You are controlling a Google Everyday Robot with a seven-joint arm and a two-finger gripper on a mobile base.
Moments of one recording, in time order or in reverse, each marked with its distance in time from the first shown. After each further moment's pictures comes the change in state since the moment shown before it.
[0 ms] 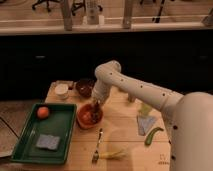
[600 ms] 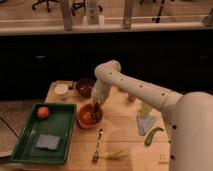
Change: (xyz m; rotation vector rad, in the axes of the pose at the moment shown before) arm 0.001 -0.001 0.000 0.000 -0.002 -0.015
